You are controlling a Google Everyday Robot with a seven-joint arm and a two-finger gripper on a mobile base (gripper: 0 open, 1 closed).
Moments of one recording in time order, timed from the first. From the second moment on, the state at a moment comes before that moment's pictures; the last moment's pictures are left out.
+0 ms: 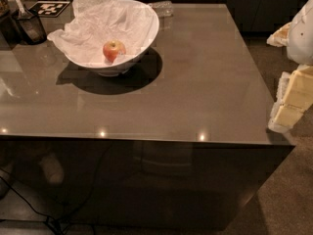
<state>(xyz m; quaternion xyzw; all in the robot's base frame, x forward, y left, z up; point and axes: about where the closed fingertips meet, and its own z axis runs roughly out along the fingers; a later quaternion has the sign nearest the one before) 0.438 -0.217 0.976 -0.60 0.78 -0.03 0.16</state>
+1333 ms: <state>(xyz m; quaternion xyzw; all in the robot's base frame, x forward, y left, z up) 0.505 -0.176 1.018 -0.57 0.80 -0.03 0.17</state>
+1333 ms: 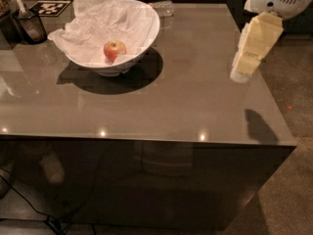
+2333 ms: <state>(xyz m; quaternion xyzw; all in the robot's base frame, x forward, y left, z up) 0.555 -0.120 1.032 -0.61 0.77 -0.03 0.20</state>
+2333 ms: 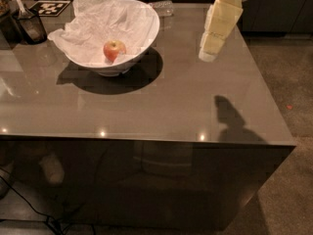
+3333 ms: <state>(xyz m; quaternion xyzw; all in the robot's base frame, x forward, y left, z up) 0.636 -0.037 1.048 -0.64 0.73 -0.04 0.23</state>
